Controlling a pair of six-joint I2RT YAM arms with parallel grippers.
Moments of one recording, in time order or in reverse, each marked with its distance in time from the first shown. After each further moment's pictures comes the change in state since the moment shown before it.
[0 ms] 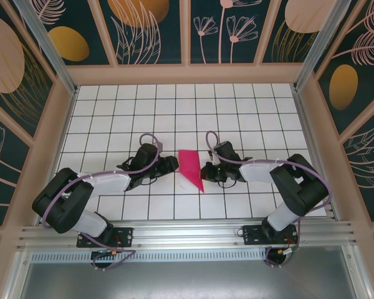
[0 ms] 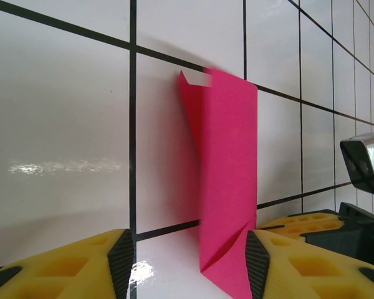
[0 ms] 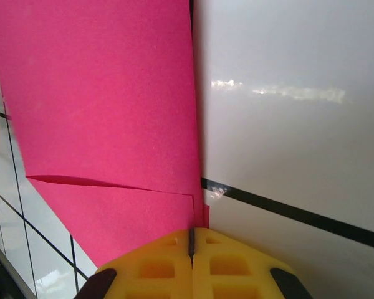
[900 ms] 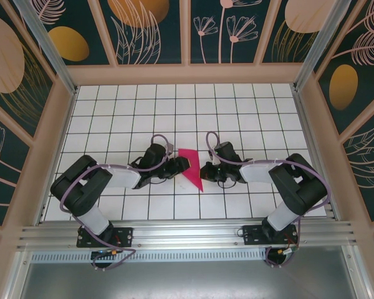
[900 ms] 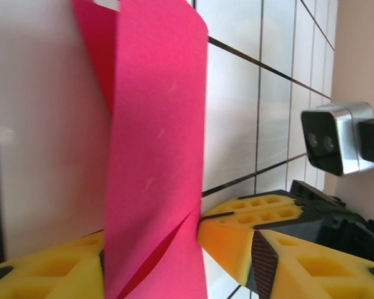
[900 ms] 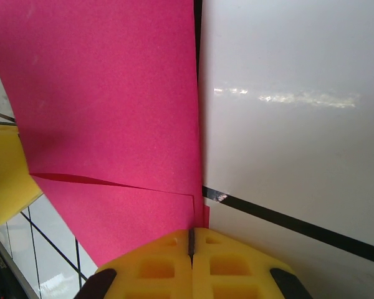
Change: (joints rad) left arm -0.048 0.195 0.042 0.230 0.169 -0.136; right arm -0.003 0.010 -0.024 0.066 -0.010 0.011
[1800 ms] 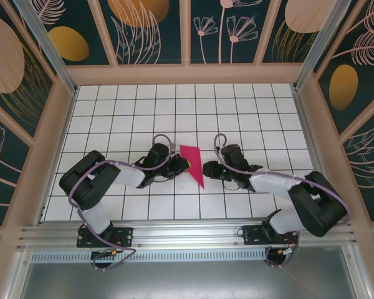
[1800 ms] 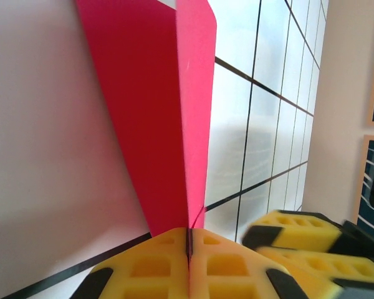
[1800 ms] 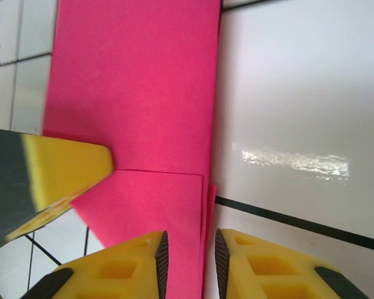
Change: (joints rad) left arm -0.012 0.081 0.028 0.095 -0.015 -0.114; right arm 0.027 -0.253 -0.110 0.044 0.198 -0.047
